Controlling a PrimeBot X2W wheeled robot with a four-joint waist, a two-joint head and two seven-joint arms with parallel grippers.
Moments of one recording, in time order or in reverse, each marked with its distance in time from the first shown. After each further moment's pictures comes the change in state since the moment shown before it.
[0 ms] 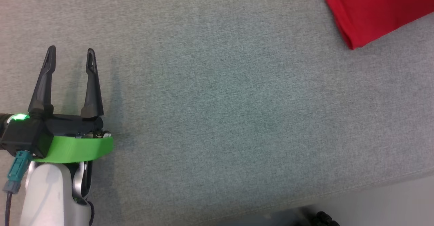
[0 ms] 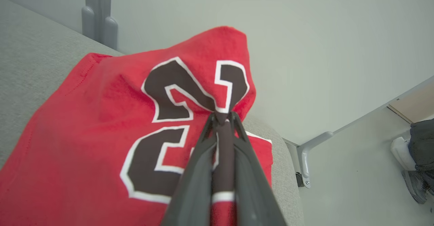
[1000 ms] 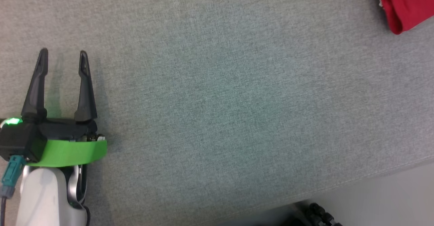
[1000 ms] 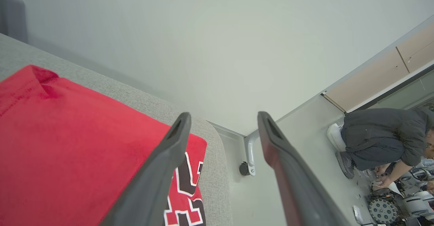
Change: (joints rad) left arm 0.018 0.018 0.016 -0.018 -0.003 0.001 -0.002; right arm -0.315 0.013 0.130 0.396 -0.032 0.000 -0.155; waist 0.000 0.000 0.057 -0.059
